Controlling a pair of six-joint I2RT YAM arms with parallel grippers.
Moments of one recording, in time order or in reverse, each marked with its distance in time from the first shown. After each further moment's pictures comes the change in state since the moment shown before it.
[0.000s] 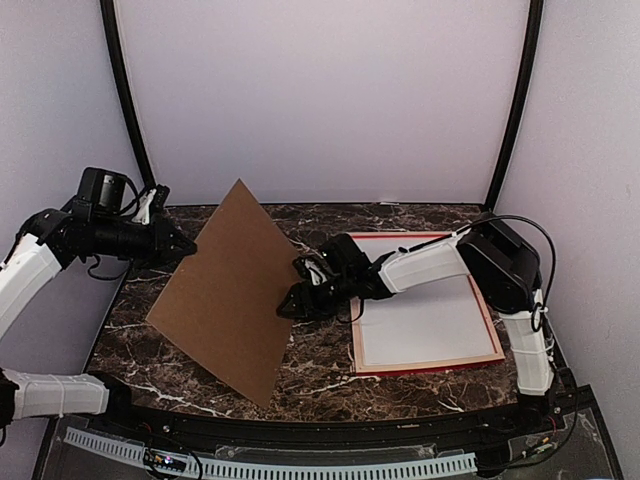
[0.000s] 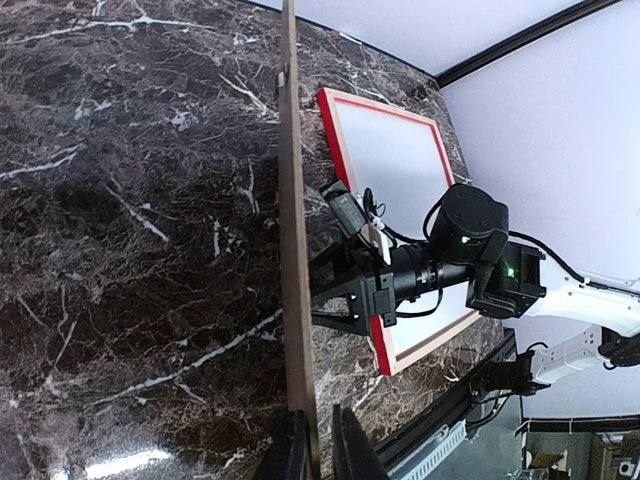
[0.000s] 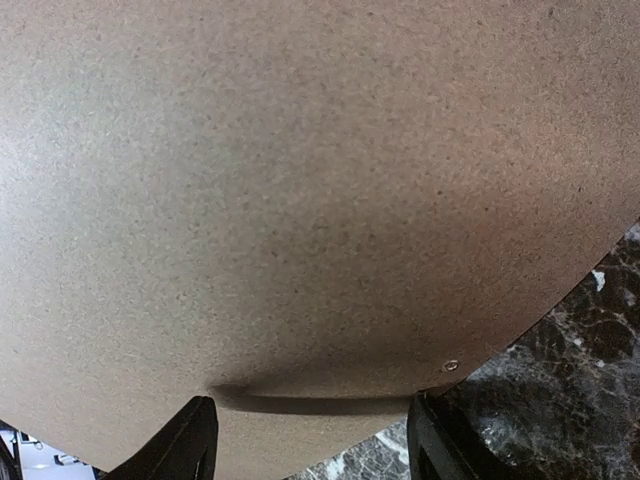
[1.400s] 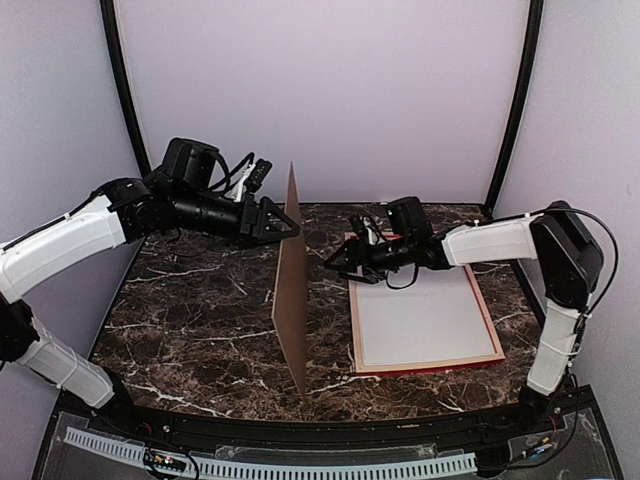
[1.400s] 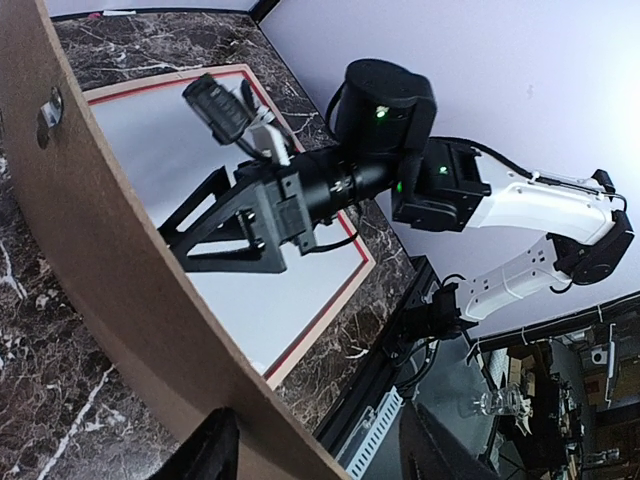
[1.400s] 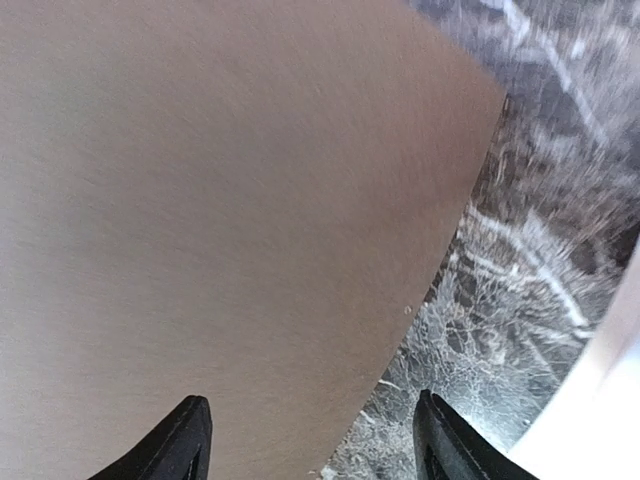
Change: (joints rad) left arm -0.423 0.381 0.245 0.317 0.038 -0.068; right arm -0.228 -0.316 -0.234 0.027 -0.107 0.010
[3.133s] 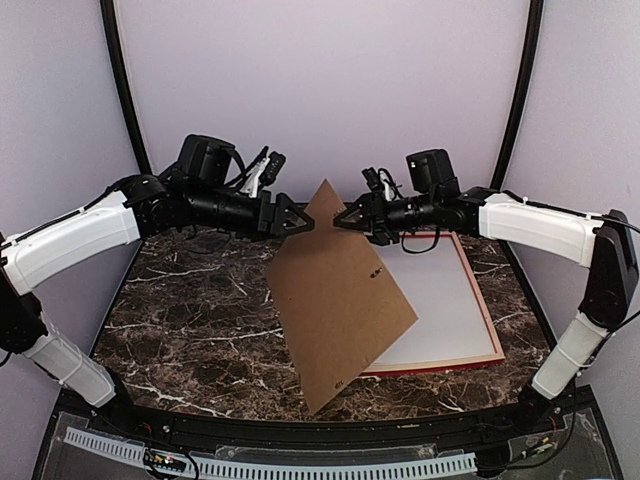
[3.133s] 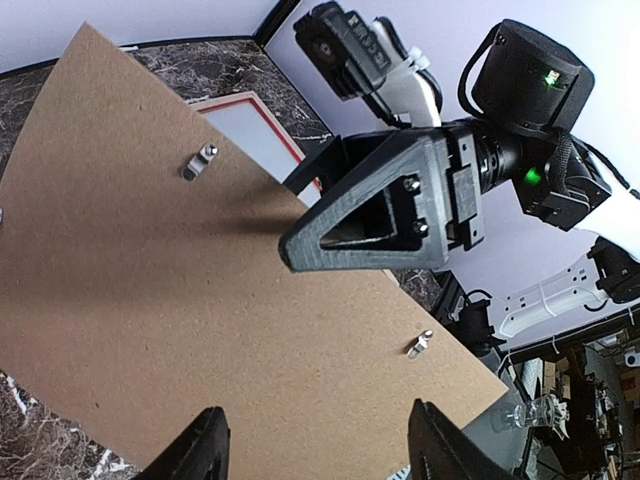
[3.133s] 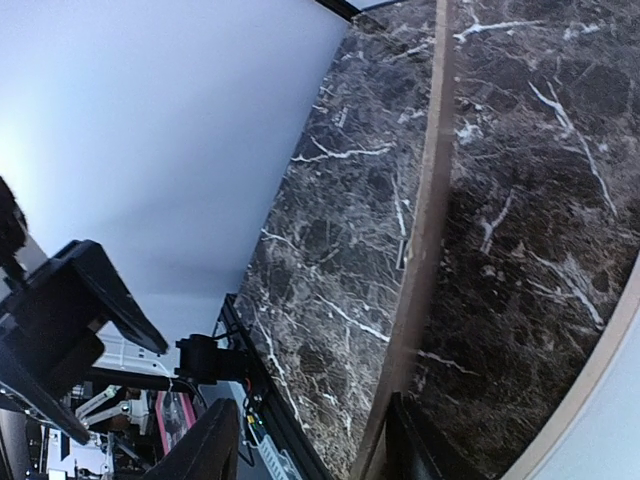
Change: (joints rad) left arm -0.043 0.079 0.060 0.048 -0.090 0.061; right arm -0.010 -0.243 0.154 -0.232 0.007 0.057
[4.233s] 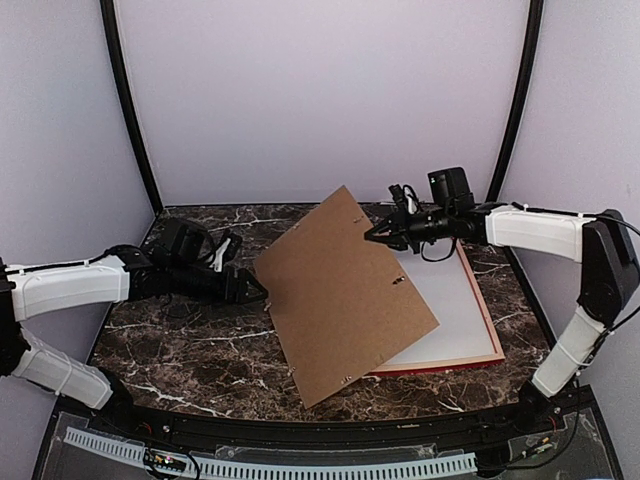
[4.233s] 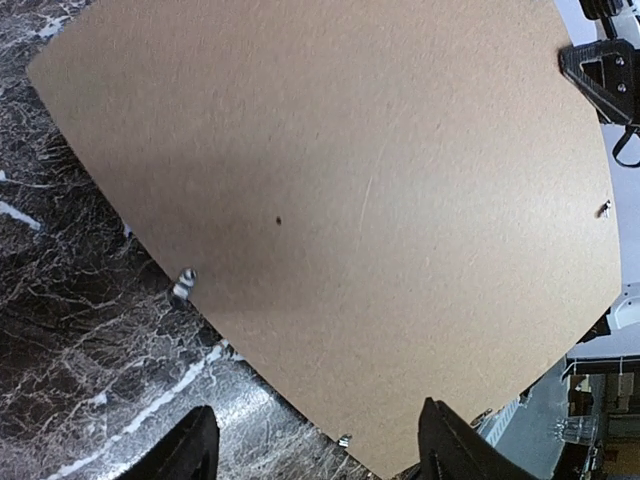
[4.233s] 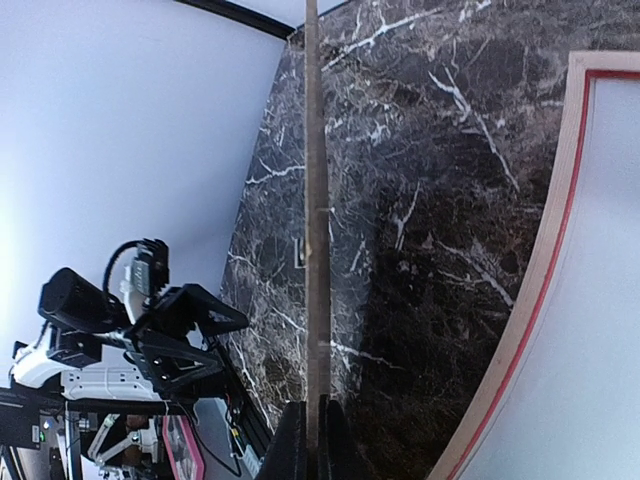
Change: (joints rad) left arm 0.161 -0.172 -0.597 0.172 -0.030 -0.035; right arm -0.153 0.023 -0.148 0.039 -0.056 -0.014
